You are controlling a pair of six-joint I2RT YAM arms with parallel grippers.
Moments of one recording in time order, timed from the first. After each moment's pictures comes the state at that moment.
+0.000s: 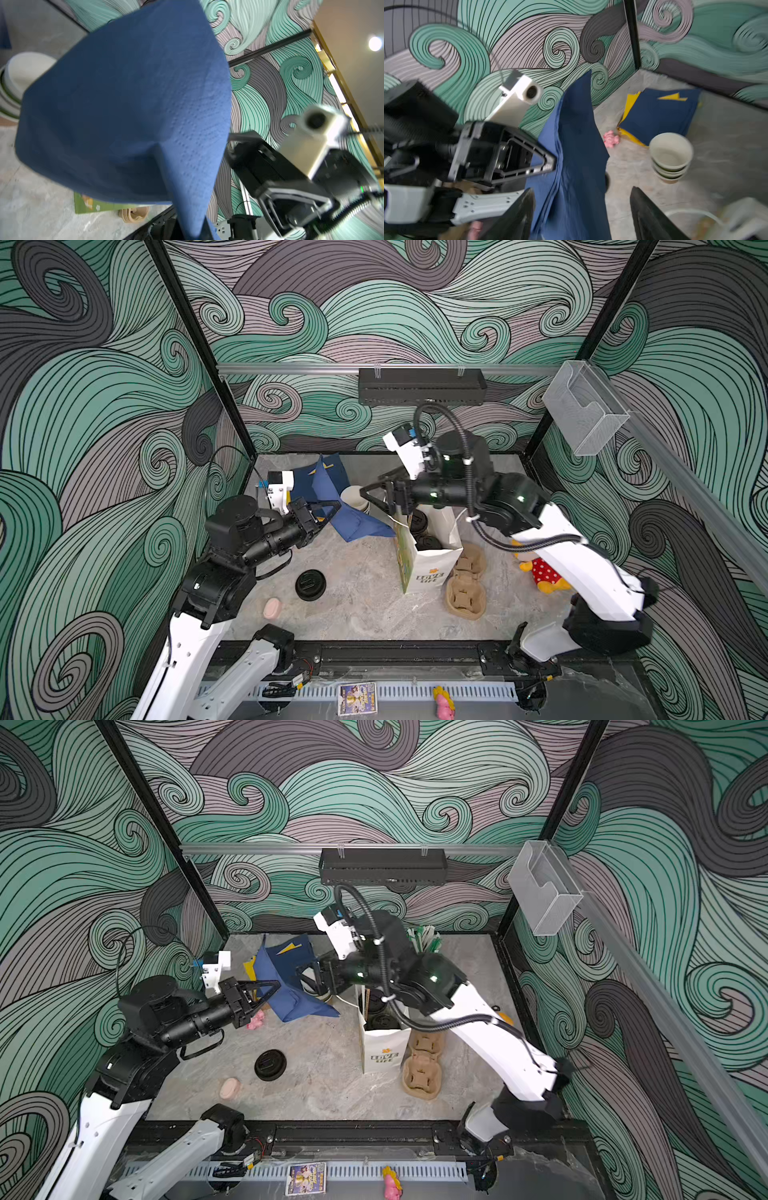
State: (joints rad) left arm -0.35 0.79 1.20 -0.67 0.48 -1.14; right arm 0.96 1.42 1.90 -0.83 -0.20 0.19
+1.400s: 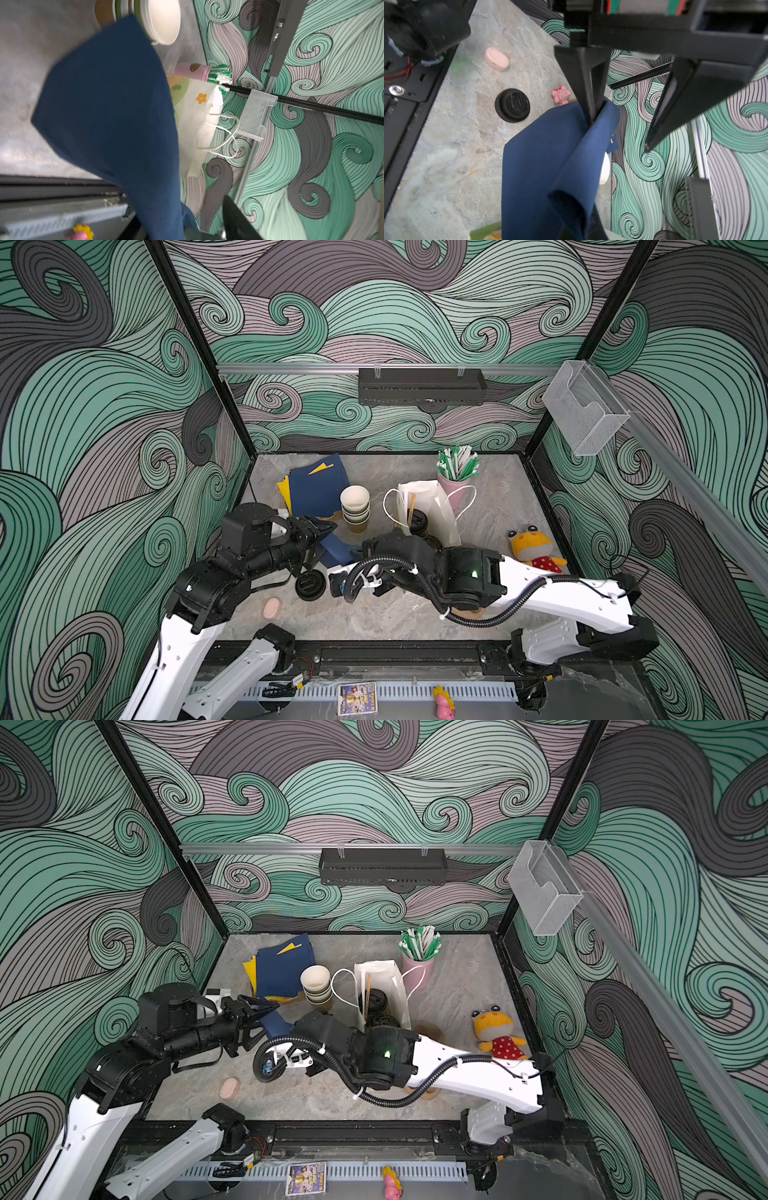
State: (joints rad) left arm -0.42 0.77 1.27 -1.02 0.29 -1.44; right arm 1.39 1.45 1.59 -0.70 0.36 -0.78
